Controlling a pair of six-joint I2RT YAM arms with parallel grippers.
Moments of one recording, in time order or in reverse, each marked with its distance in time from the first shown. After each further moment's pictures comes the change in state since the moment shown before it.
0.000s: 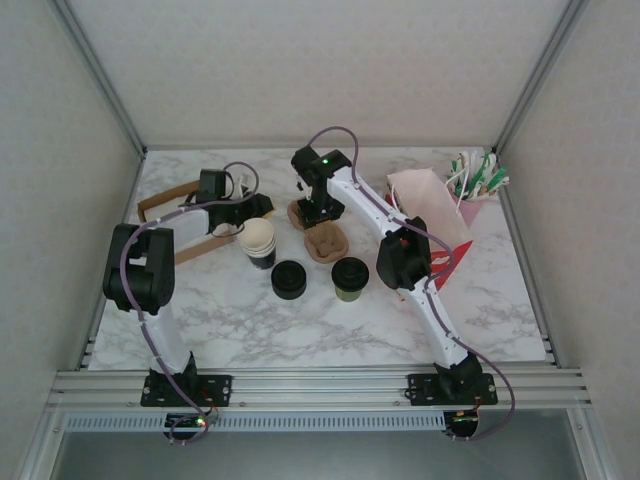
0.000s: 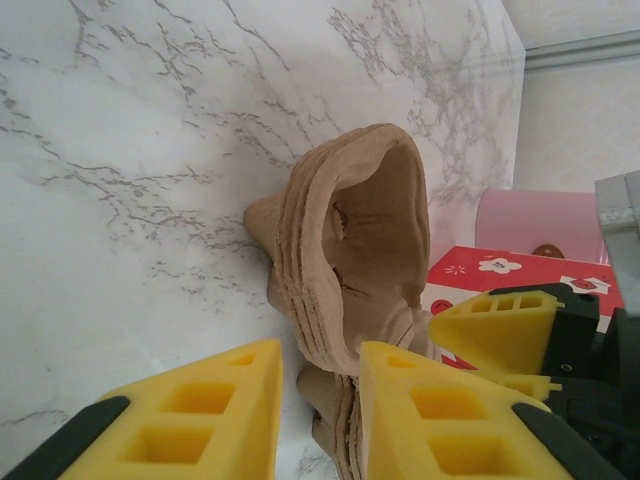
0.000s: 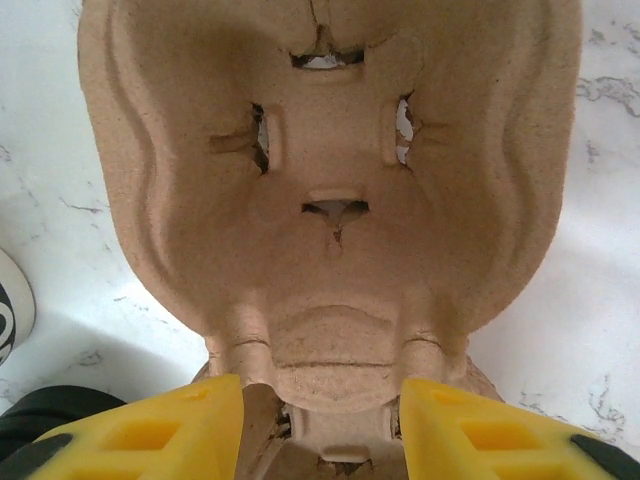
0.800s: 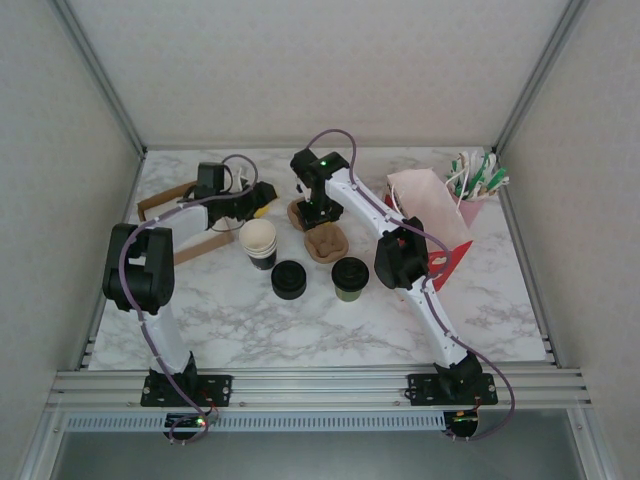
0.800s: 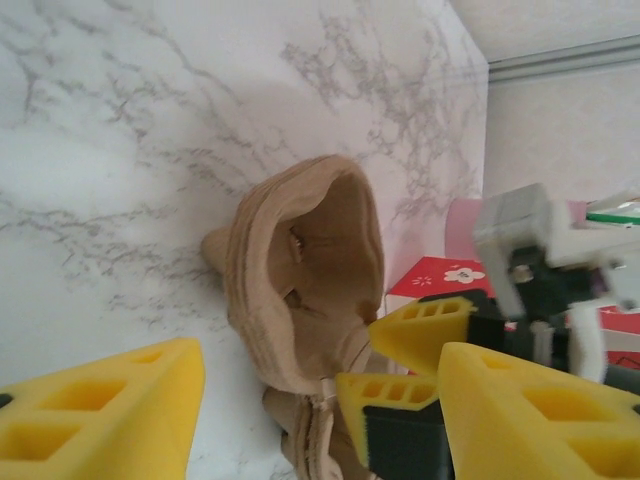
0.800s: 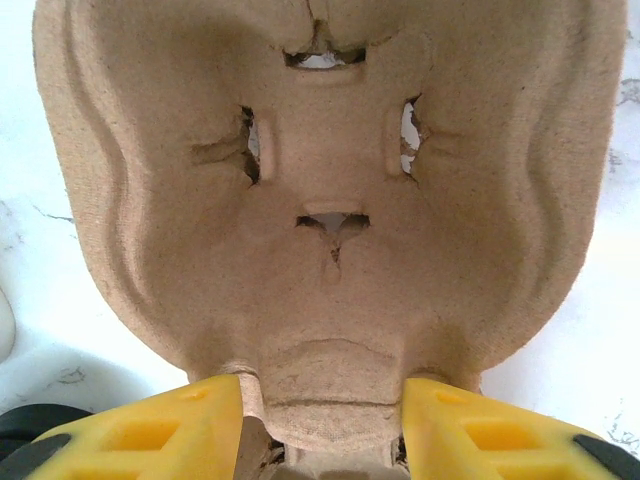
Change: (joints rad) left arm 0.002 0.000 0.057 0.015 0.027 -0.024; right arm 0.000 0.032 0.016 0.000 0.000 -0.004
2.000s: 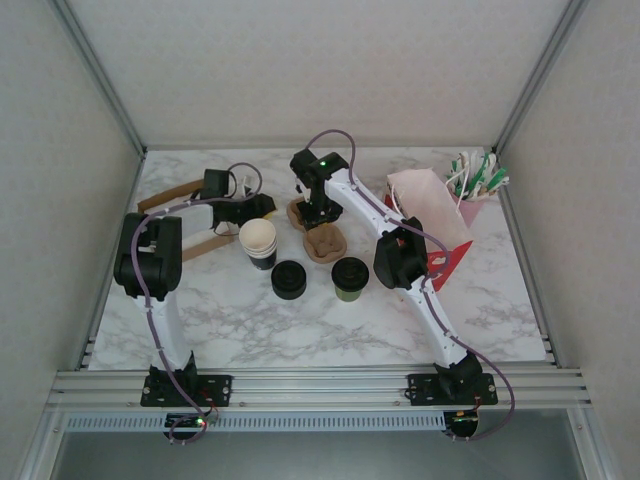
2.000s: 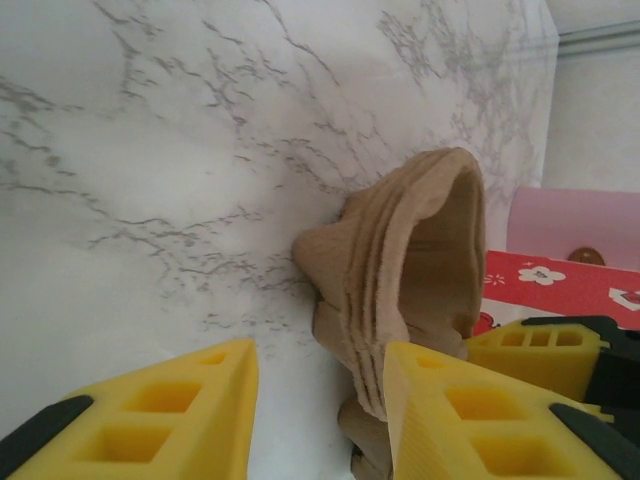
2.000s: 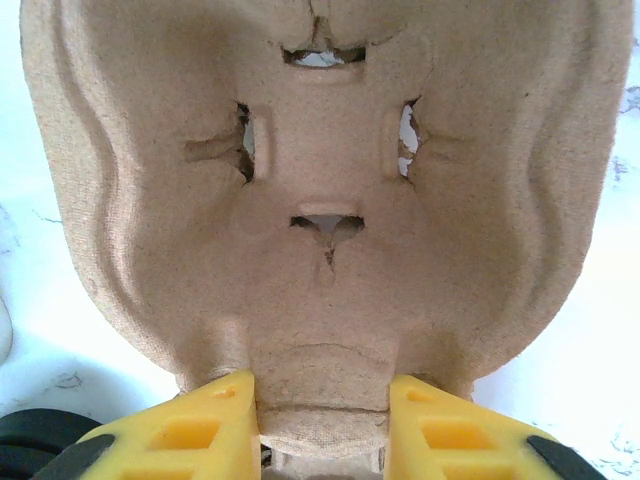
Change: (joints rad) left arm 0.002 0.129 0.028 -0.029 0.003 0.086; right arm 0.000 0.009 0.011 0.000 0.000 -0.006
